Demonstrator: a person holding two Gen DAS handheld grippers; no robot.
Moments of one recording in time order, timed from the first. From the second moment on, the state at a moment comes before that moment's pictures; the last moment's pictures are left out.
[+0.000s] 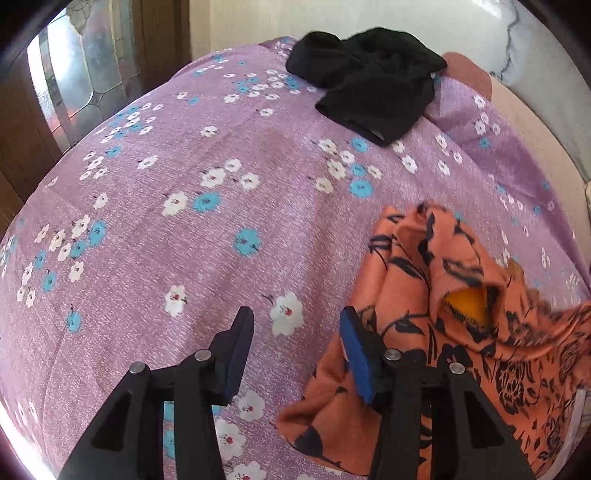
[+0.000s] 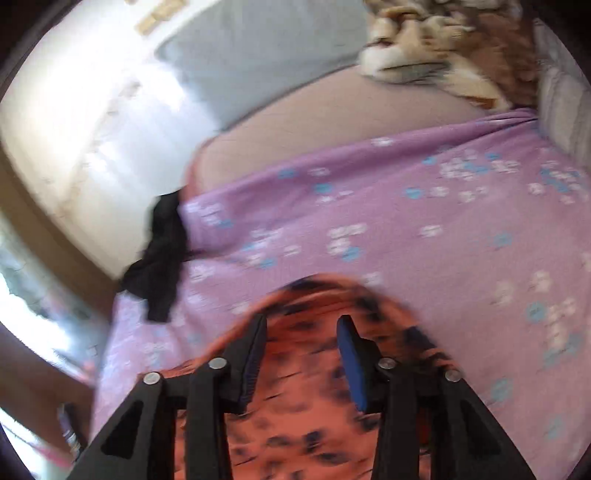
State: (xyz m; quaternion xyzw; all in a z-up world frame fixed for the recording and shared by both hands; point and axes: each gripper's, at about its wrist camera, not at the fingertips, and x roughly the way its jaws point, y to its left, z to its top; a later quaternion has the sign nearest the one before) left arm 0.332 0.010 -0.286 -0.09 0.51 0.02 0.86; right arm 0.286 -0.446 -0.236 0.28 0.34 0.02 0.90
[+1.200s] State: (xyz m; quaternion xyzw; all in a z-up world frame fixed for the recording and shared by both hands) left arm 0.294 -0.049 -0.271 -0.01 0.48 -0.09 0.88; right arm 0.221 -0.448 -0.303 0.34 0.42 0.03 0.84
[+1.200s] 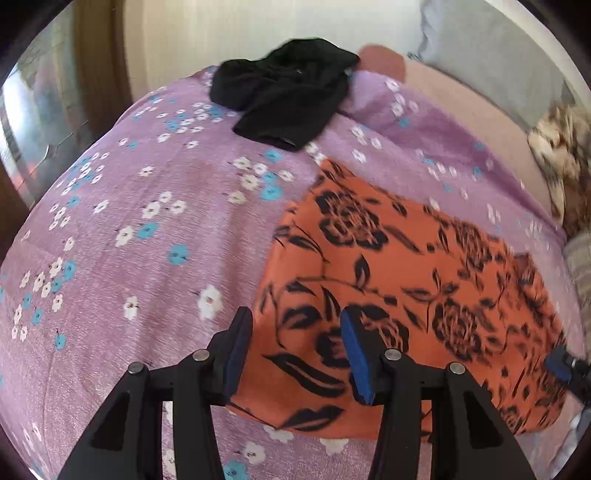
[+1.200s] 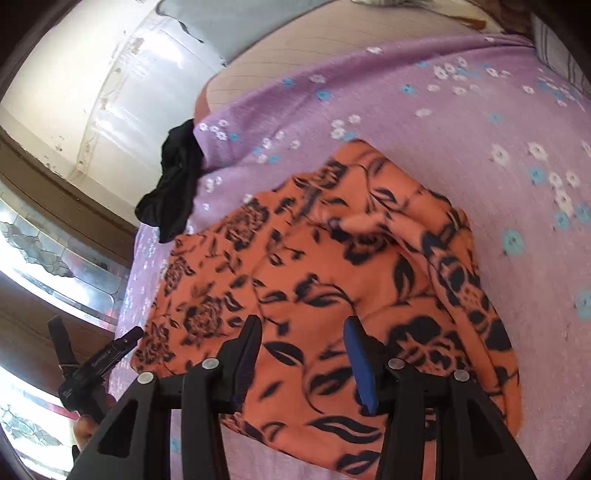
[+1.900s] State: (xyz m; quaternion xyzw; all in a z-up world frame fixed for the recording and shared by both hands) left arm 0.295 -0.023 -0.286 -0.02 0.52 -0.04 0.85; right arm 0.132 -0.533 -0.279 0.44 0.31 -0.09 0.84
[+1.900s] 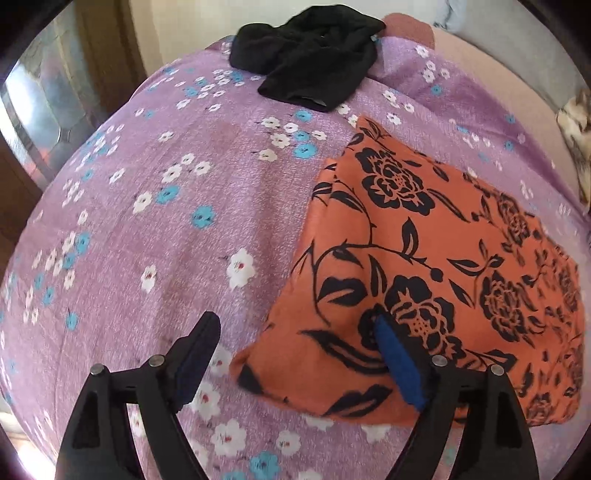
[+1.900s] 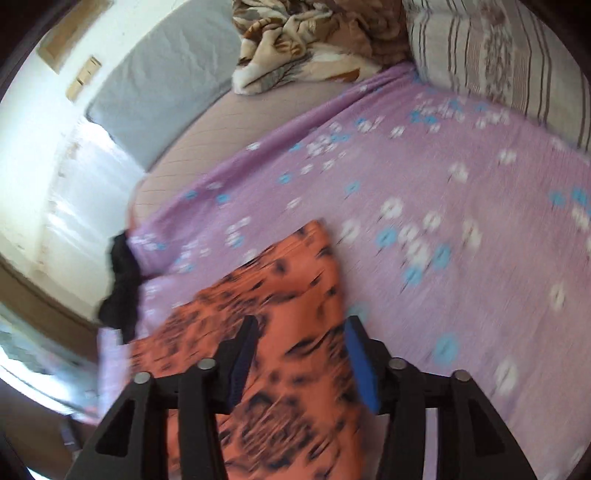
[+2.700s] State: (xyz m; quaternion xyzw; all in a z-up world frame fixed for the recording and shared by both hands) left arm 0.281 -0.018 -0.317 -0.31 0.51 -0.12 0.79; right arm 0.127 -0.479 -0.369 0.61 0.31 -0.01 0.72
